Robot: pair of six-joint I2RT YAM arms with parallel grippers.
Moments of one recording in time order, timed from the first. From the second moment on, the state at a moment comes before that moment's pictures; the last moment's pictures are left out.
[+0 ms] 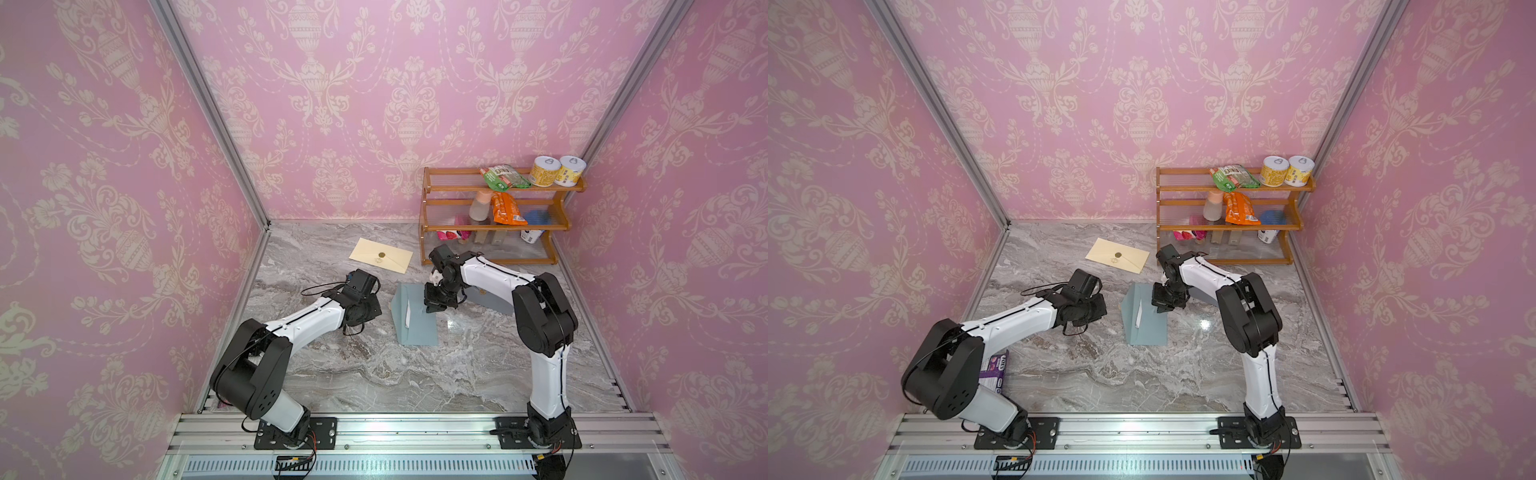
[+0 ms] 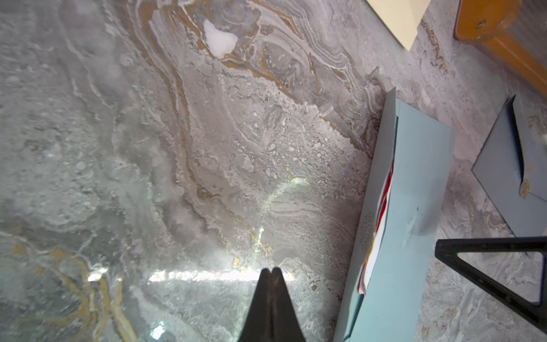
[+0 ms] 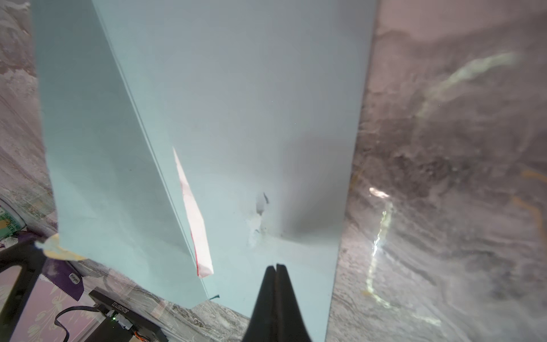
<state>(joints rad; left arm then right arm) -0.50 1.58 0.90 -0.38 0.02 -0.82 0.47 2.05 1.49 -0.86 -0.33 0.58</state>
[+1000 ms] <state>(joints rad) -0.63 1.98 1.22 -0.27 0.21 -0.83 0.48 2.06 1.44 -0.75 -0.49 0.69</state>
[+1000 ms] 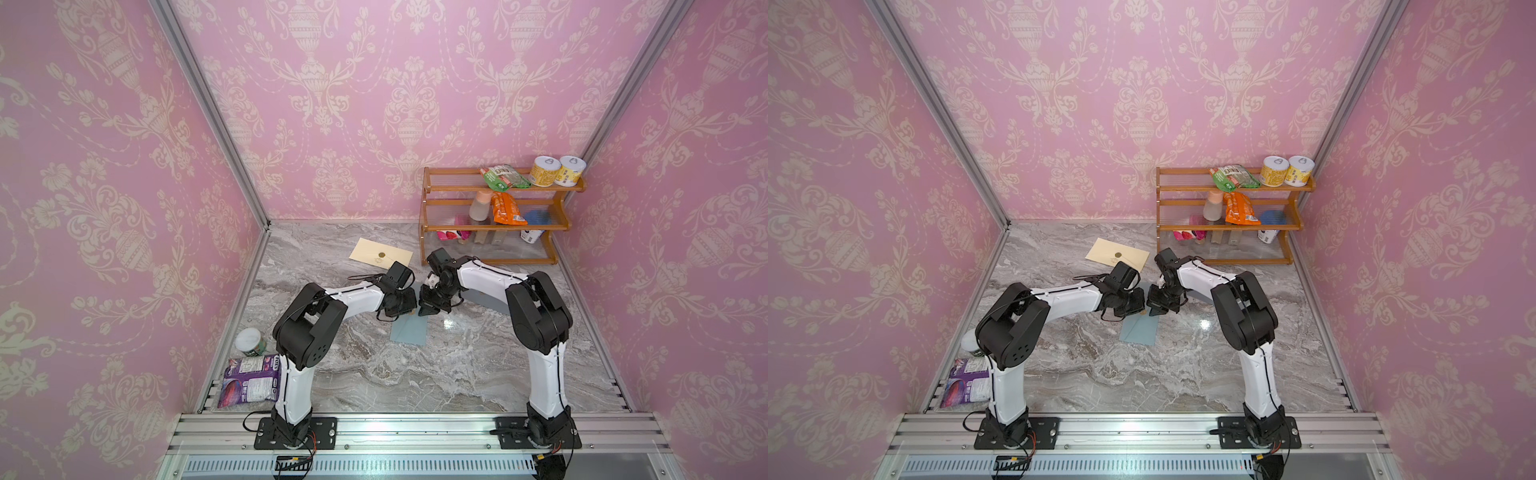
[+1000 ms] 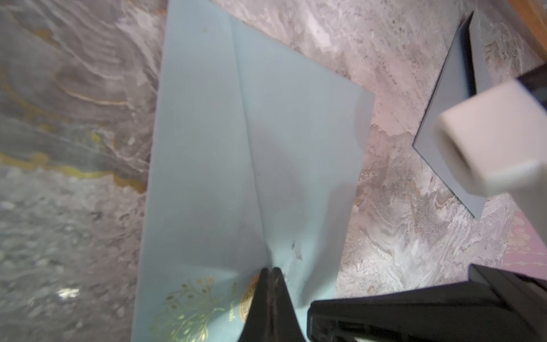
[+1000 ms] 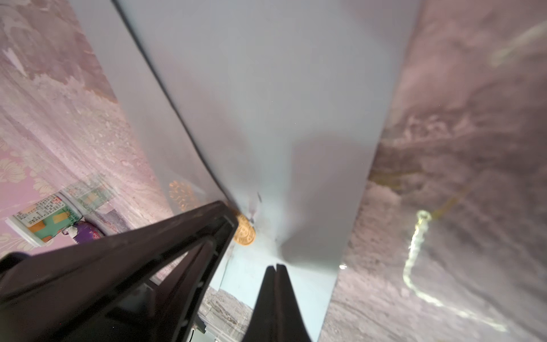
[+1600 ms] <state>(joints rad) -0.62 1.98 1.19 -0.22 0.23 -0.85 0.48 2.08 1.43 -0.65 -0.57 0.74</state>
